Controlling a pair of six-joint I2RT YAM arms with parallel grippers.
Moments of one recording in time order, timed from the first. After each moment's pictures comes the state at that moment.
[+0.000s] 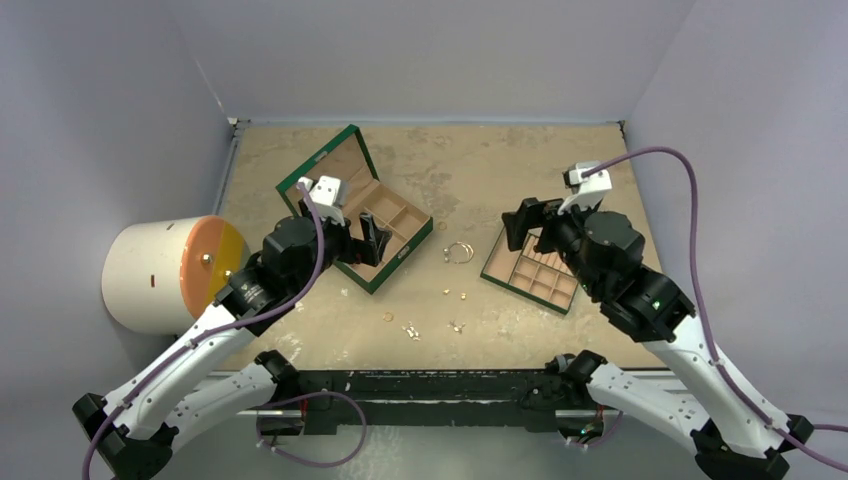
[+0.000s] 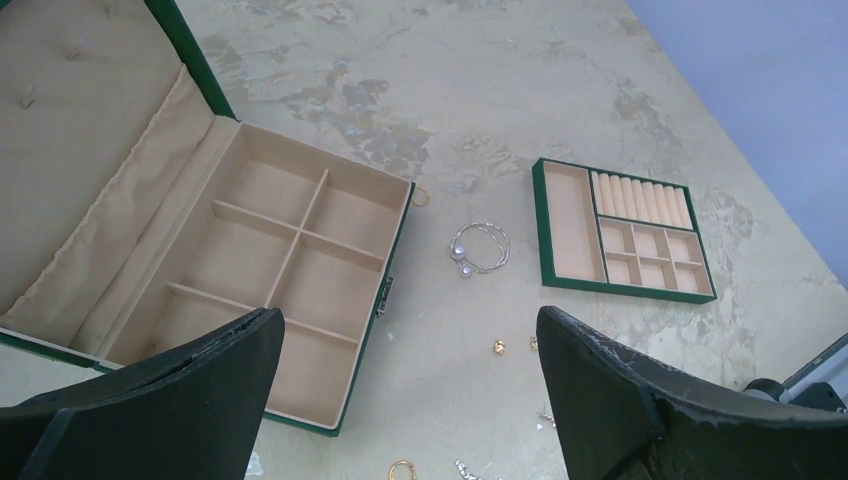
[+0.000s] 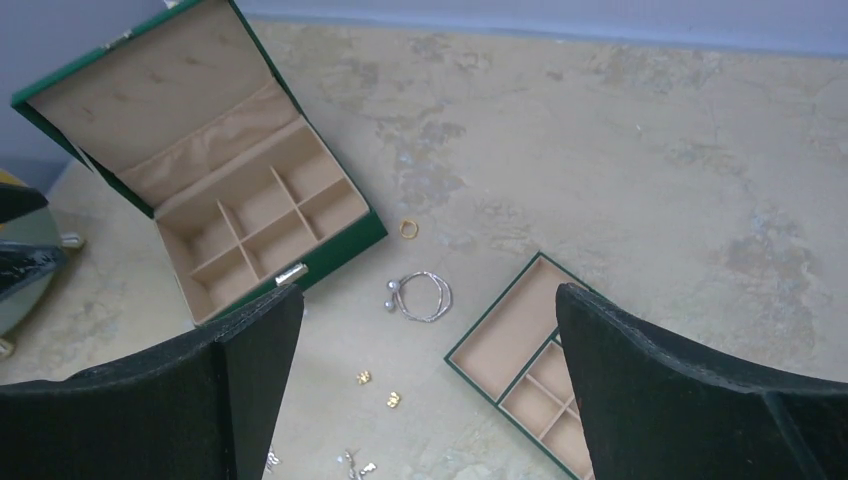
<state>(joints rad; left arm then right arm) -0.70 0.81 0.85 -0.30 -0.19 -0.33 0.71 0.78 1.07 -0.55 0.40 0.26</state>
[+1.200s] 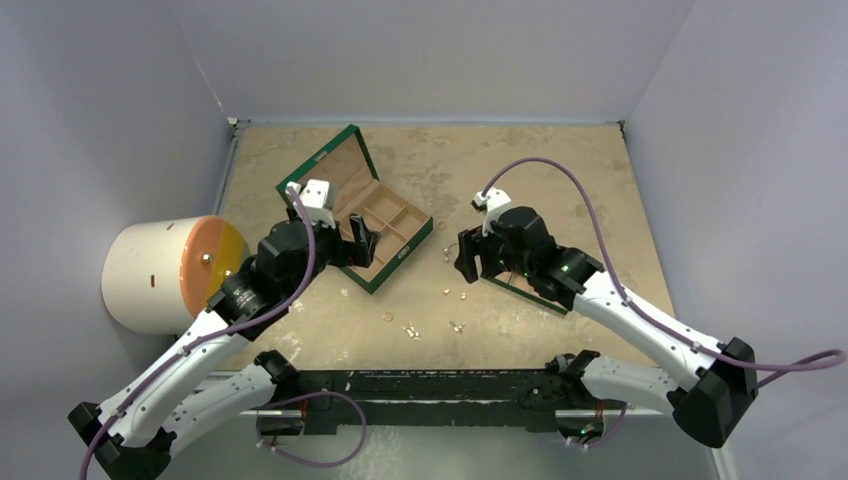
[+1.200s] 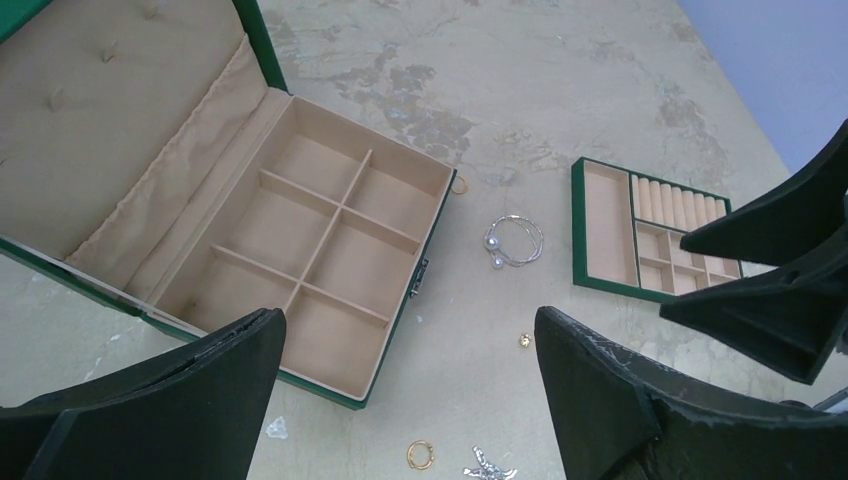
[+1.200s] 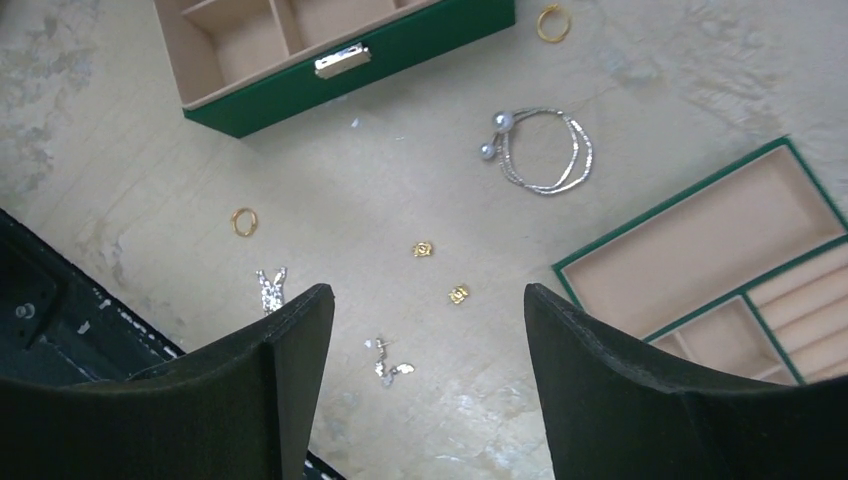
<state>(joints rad) -0.70 0.77 0.86 -0.39 -0.27 -0.37 0.72 1.06 0.89 -0.44 0.04 0.24</state>
